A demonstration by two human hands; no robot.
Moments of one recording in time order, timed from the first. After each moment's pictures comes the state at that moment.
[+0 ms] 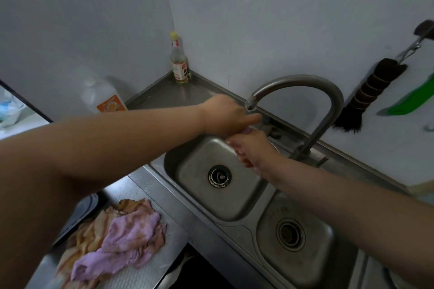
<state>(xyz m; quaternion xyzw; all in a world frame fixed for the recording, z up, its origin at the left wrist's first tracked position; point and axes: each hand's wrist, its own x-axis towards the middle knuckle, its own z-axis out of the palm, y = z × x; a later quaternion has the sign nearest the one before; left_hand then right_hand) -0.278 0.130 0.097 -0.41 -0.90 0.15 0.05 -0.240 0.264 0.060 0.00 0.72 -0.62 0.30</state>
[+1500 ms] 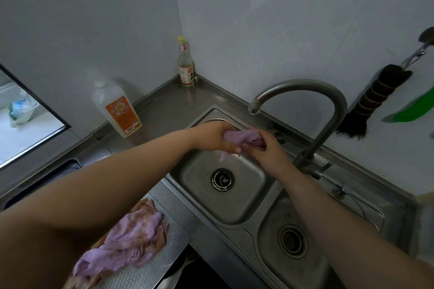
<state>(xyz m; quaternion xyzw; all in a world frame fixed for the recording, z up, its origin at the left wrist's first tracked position) -0.253 0.106 0.057 -0.13 -0.93 -0.28 -0.20 -0.252 0.304 0.023 -0.12 0.79 -0.56 0.20</state>
